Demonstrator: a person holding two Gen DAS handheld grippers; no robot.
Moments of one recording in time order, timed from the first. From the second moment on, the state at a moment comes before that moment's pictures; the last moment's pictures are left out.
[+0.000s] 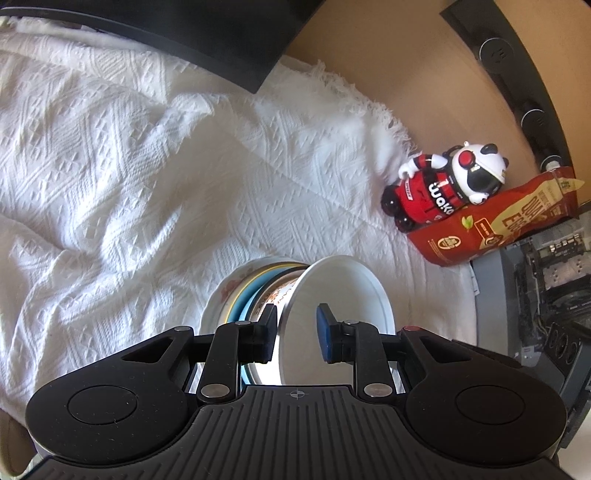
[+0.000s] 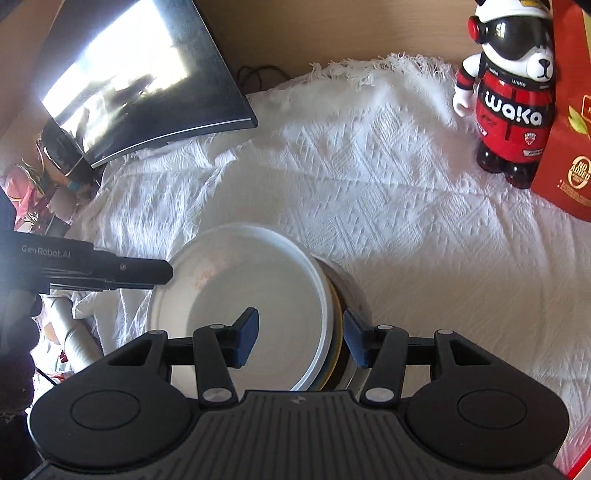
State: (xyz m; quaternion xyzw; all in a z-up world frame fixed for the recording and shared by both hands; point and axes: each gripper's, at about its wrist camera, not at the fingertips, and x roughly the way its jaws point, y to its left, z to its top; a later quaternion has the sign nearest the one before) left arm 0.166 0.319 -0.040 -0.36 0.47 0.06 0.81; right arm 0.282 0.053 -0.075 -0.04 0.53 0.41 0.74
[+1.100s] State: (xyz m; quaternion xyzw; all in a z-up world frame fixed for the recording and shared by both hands) left arm 0.149 0.297 -0.028 -0.30 0.46 0.10 0.83; right arm 0.271 0.033 -0.087 -0.05 0.52 0.37 0.77
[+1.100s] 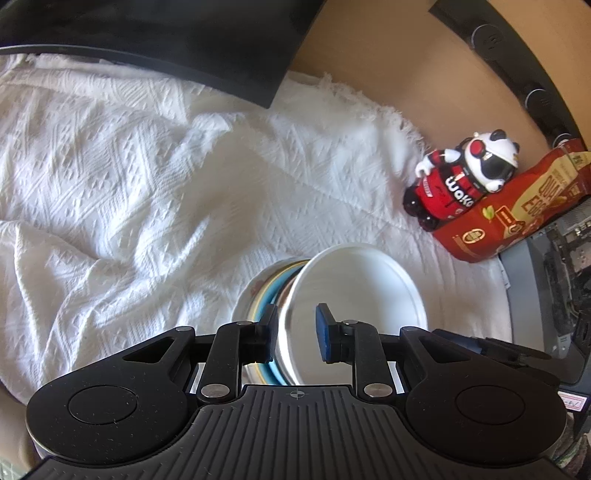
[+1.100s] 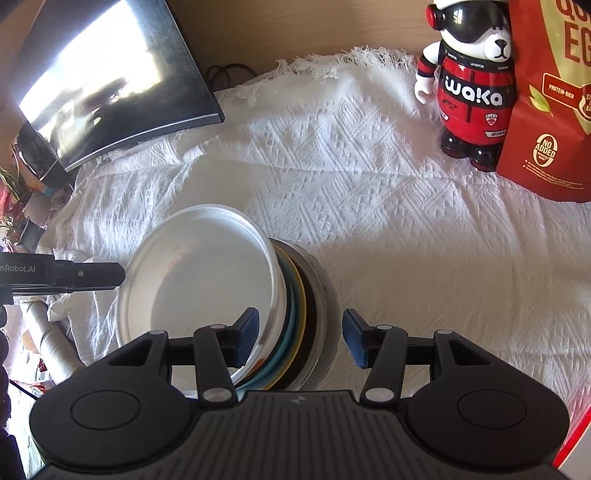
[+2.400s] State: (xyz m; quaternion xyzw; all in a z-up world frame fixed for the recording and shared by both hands) left arm 0.158 0.241 0.020 -0.27 0.39 0.07 0.88; right arm 0.259 -0.010 -0.045 -0.02 0.47 0.35 0.81
